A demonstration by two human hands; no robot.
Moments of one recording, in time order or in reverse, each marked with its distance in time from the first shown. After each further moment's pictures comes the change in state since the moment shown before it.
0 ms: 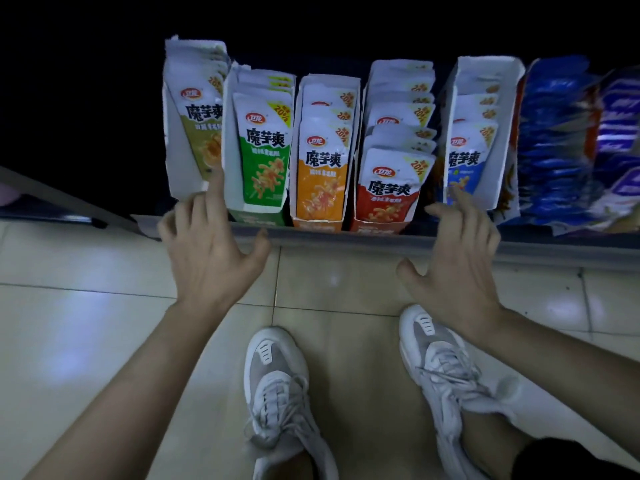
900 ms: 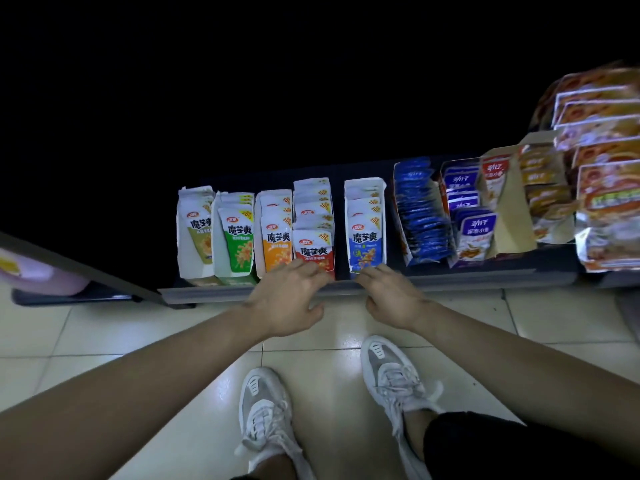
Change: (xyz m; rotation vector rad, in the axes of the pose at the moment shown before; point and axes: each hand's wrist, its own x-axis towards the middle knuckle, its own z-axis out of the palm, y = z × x) left_hand 0.002 0.158 -0.065 0.206 -0.606 0.753; right_hand 0.011 0.059 -0.046 -0.093 -0.451 -0.328
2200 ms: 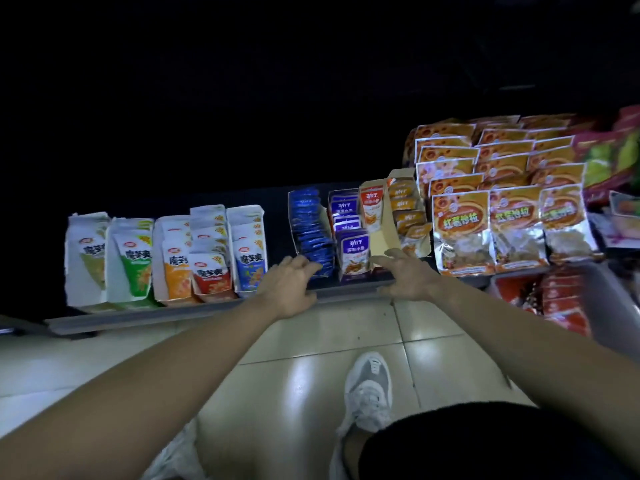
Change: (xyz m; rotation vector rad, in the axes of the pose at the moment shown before) left_hand 0.130 0.135 -0.017 -0.150 -0.021 -0.086; right_hand -0.127 0.175 -0.115 0.049 -0.244 0.460
